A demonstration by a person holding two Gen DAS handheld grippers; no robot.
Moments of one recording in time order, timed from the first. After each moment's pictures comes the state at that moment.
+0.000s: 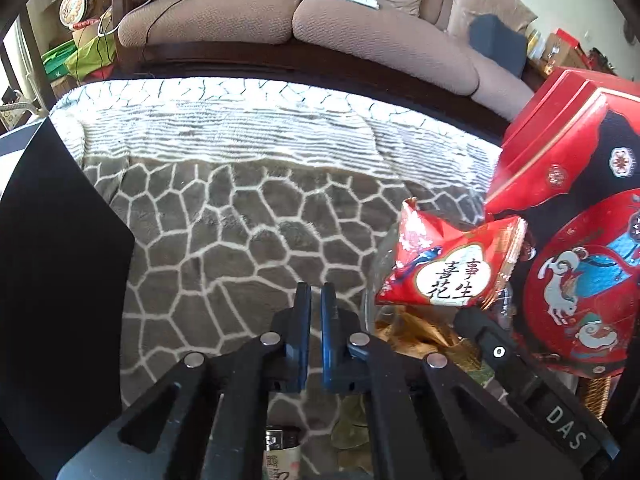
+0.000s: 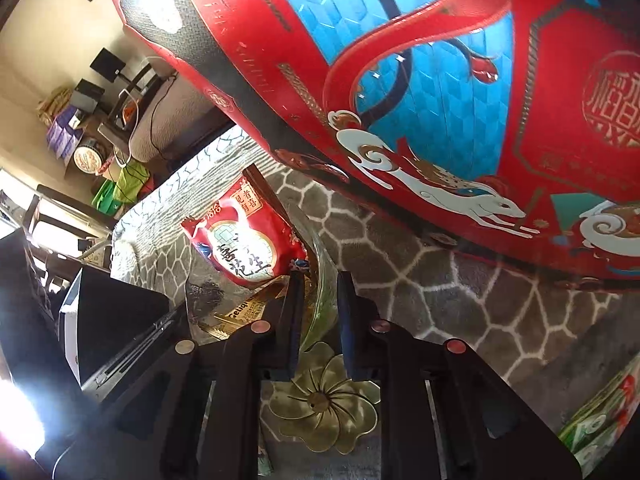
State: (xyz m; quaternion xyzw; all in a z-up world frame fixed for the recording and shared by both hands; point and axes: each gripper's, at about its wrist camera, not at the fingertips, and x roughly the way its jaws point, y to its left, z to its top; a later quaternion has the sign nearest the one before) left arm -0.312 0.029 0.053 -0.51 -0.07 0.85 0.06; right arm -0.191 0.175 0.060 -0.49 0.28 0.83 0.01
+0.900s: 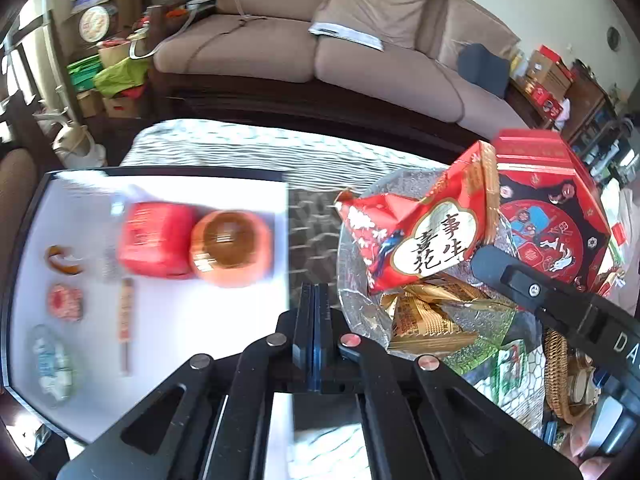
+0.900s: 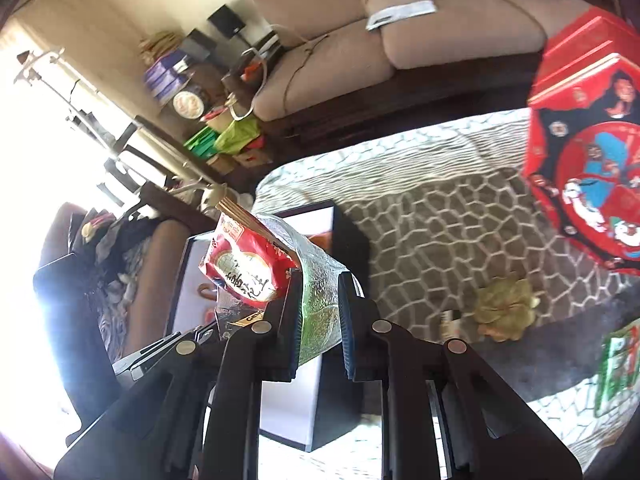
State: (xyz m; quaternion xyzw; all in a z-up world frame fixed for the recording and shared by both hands) left arm -0.208 -0.120 0.186 -0.50 -0.08 0.86 0.06; right arm -0.151 0.007 0.222 -0.47 0.23 0.84 -0.15
